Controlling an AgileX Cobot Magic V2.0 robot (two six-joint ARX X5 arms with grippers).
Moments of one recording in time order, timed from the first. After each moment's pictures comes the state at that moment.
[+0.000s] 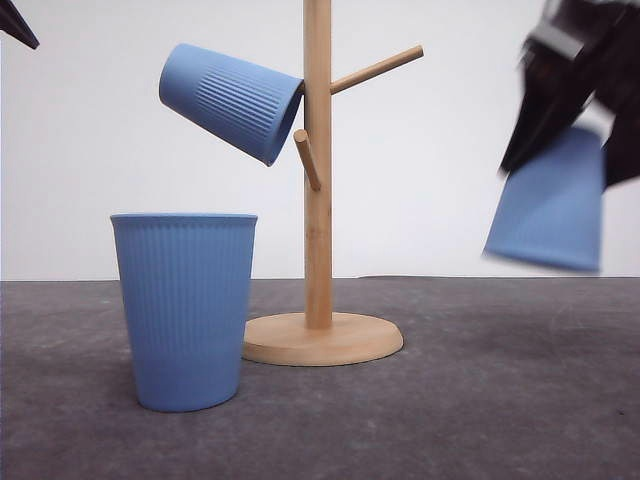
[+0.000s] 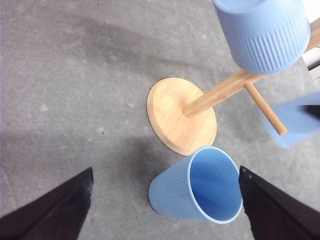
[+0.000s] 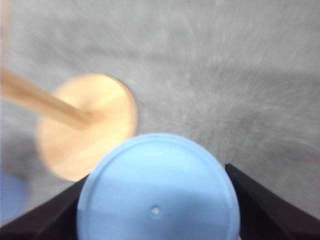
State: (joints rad) left_arx -0.03 0.74 0.78 -0.69 0.52 -0.28; right_arx 0.11 1.17 0.89 -0.45 -0.43 0.14
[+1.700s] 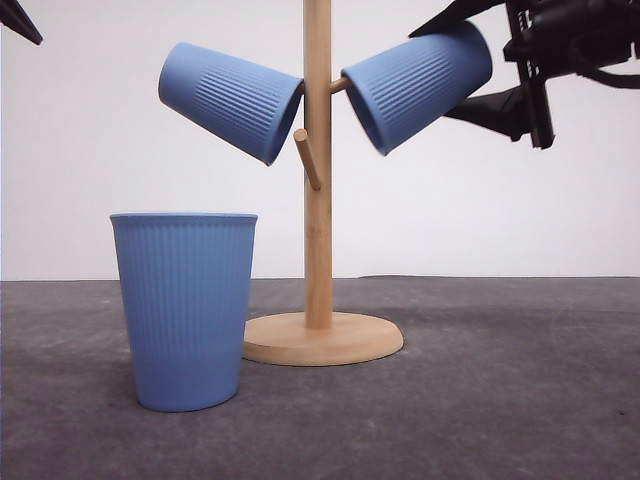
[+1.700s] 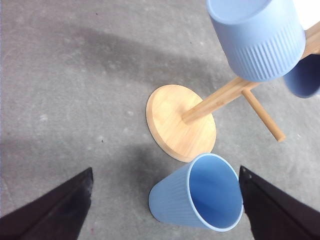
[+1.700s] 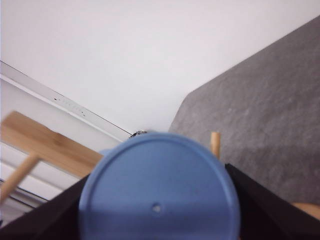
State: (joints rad) left_arx -0.03 0.74 0.78 -0.66 0.52 -0.28; right_arx 0.23 1.38 0.70 0.72 -0.71 1.00
